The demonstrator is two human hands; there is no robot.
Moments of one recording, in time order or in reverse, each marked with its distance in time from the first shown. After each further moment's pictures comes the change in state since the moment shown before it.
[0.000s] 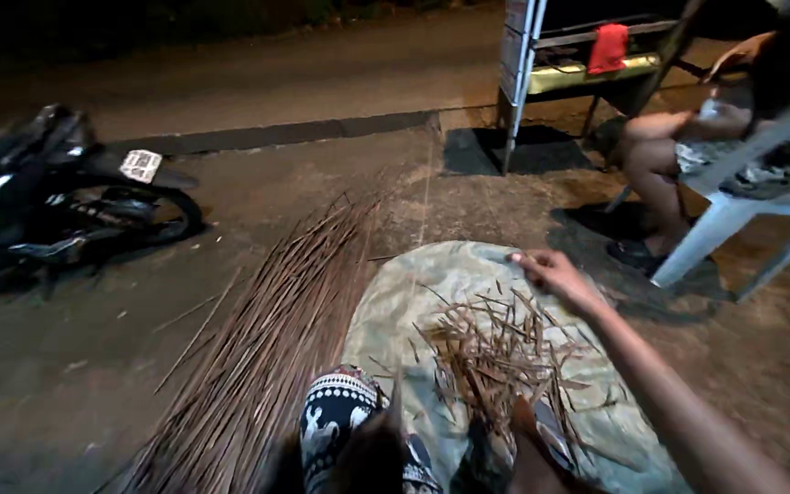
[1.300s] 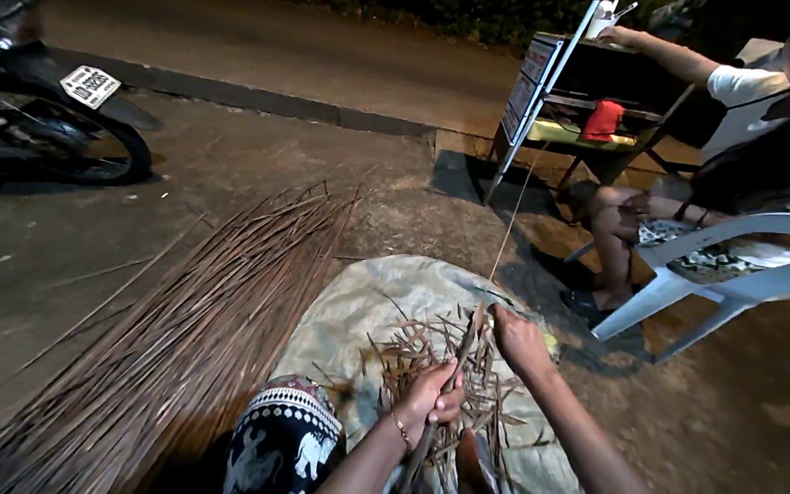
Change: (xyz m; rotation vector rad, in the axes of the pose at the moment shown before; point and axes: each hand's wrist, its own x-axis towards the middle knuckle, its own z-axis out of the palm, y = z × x) left_hand 0.170 -0.014 0.072 -0.506 -0.316 -0.175; right_hand -0.013 0.018 0.040 -1.104 0.095 -0.056
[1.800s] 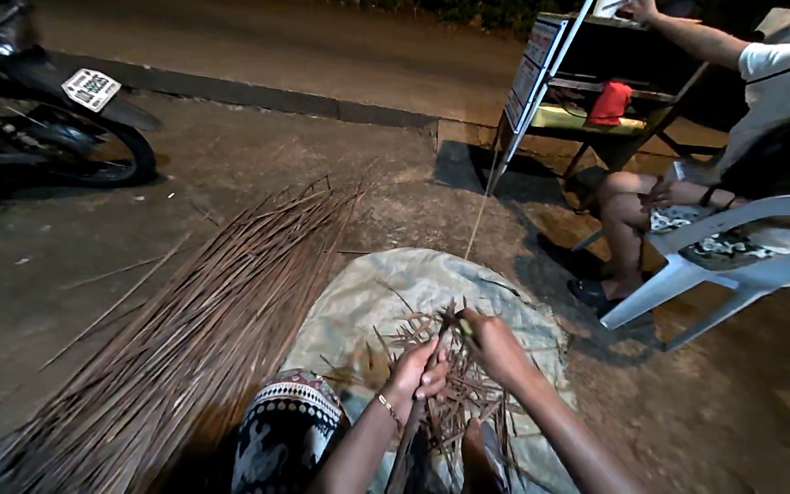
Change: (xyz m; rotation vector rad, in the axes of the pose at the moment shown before) left_hand -0.002 0.015 -0.012 -0.051 0.093 0.111; right_hand -0.014 -0.043 -0.022 0.379 -0.255 -0.210
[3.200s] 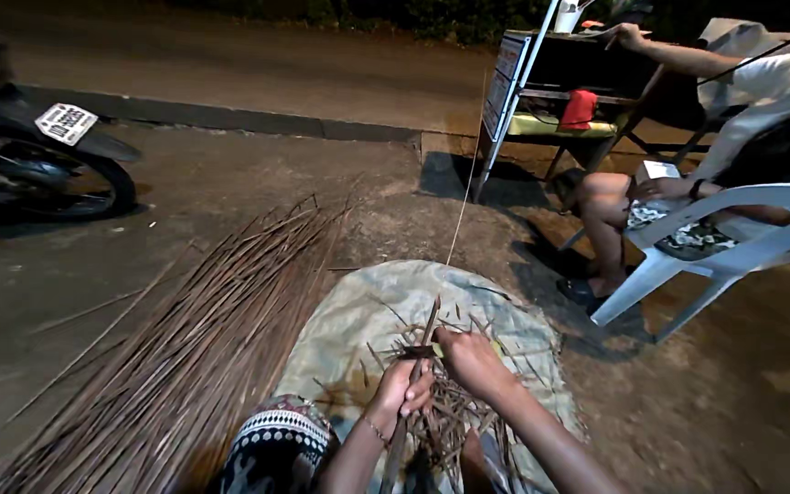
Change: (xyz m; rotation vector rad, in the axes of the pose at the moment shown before) left_hand -0.005 0.003 0.000 0.061 0.016 0.075; right_hand -0.003 -0.019 0.005 -0.200 -0.137 -0.046
